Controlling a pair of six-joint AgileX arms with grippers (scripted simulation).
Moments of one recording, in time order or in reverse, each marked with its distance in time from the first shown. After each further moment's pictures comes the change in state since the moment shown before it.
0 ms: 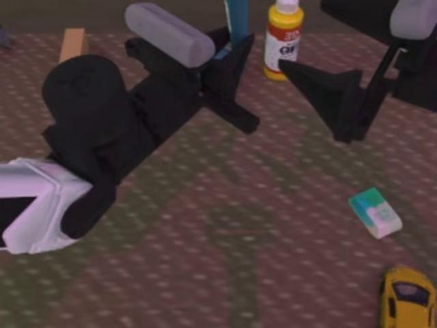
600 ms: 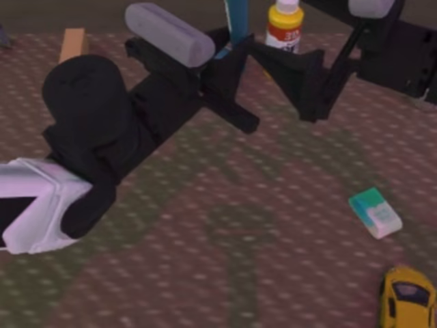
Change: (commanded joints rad) left arm 0.000 0.000 0.000 0.000 0.000 0.000; right arm 0.057 0.120 0.104 0.021 0.053 0.002
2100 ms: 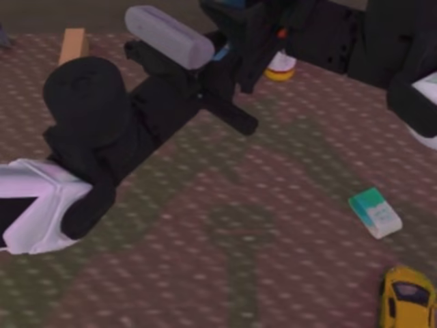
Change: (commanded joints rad) left arm 0.000 0.000 0.000 0.000 0.000 0.000; right arm 0.114 0.224 0.191 0.031 0.118 0.004
